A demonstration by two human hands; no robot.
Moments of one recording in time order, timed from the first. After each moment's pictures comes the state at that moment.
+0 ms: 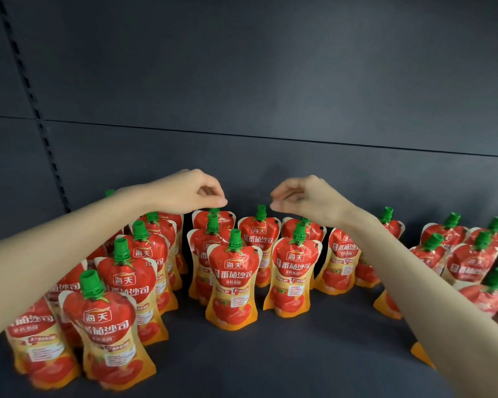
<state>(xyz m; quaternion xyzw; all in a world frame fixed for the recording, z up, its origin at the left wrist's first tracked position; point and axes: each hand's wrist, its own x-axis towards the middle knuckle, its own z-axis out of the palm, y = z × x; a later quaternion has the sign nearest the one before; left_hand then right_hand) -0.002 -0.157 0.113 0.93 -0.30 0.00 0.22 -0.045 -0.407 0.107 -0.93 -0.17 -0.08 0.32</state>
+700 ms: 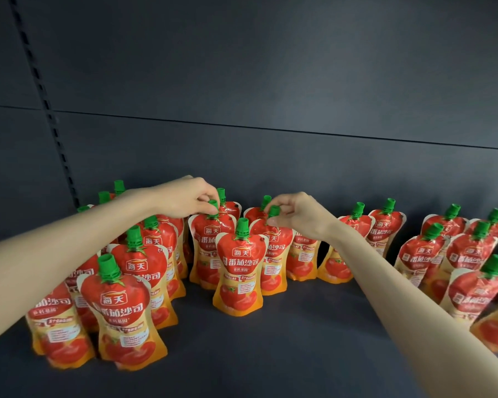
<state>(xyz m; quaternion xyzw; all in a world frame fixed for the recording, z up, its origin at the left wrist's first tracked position) -0.015 -0.145 0.099 0.94 -0.29 -0.04 0.16 -0.051 -0.388 0.069 -0.92 -0.15 -0.03 0.36</state>
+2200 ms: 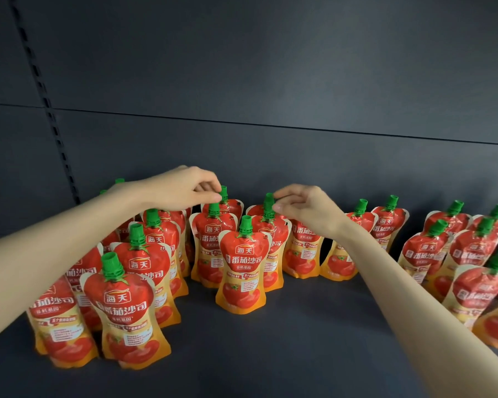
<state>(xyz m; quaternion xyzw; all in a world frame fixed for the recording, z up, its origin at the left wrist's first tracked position) -0.016 -0.137 0.106 0.94 -0.30 0.01 0.19 -0.057 -0.392 0.069 -0.89 -0.12 -0.08 0.42</state>
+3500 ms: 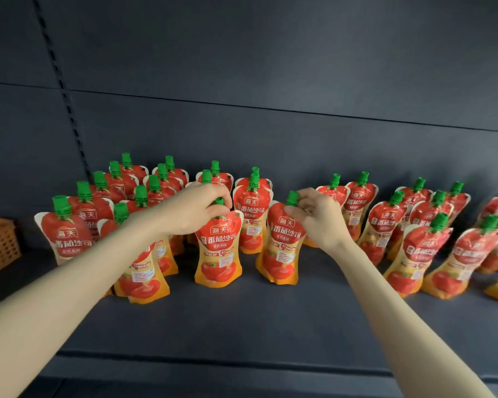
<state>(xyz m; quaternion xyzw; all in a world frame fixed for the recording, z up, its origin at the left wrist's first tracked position) -0.128 -0.171 0.075 0.94 -0.28 0.02 0.22 -0.147 -0.407 0.034 -0.88 -0.05 -0.21 0.41</state>
